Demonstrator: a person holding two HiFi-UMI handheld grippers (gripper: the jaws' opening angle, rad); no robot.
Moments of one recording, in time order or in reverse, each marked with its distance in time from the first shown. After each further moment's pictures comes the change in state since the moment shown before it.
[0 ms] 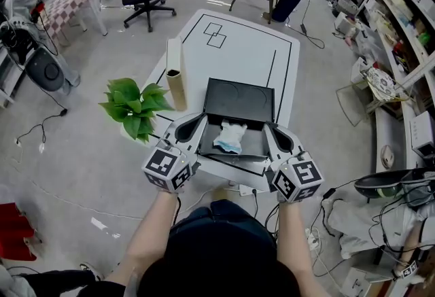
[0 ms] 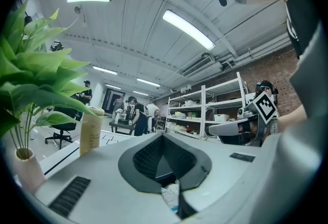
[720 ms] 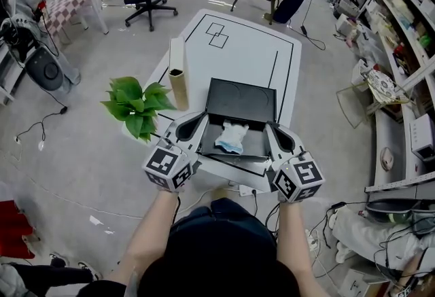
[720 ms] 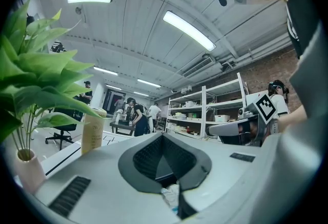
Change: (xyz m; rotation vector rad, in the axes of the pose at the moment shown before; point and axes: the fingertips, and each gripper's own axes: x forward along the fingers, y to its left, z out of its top) left arm -0.002 0.004 0.001 -0.001 -0.008 0.004; right arm 0.003 0.001 0.001 -0.012 -0.001 -0.005
